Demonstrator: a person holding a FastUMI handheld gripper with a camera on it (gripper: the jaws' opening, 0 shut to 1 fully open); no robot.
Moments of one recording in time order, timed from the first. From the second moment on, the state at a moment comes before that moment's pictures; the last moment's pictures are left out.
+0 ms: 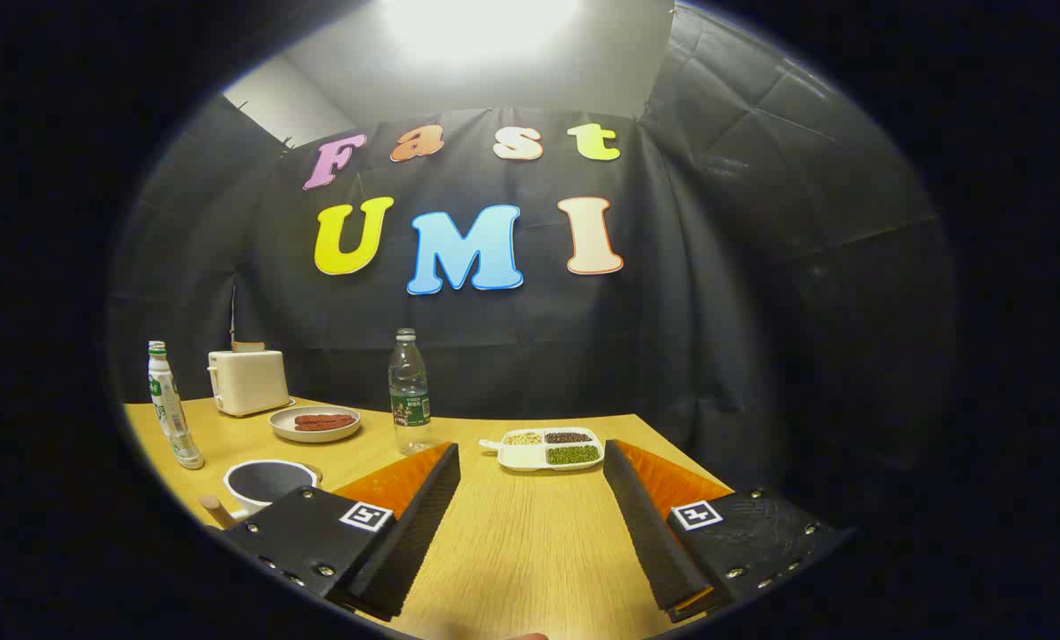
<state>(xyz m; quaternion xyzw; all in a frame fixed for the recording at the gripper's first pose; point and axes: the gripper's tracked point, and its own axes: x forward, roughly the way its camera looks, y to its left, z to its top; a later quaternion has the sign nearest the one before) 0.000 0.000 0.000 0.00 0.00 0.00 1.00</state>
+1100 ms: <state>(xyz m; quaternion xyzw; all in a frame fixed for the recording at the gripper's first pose) -0.079 0.243 0.073 0.03 -0.02 0.05 1.00</state>
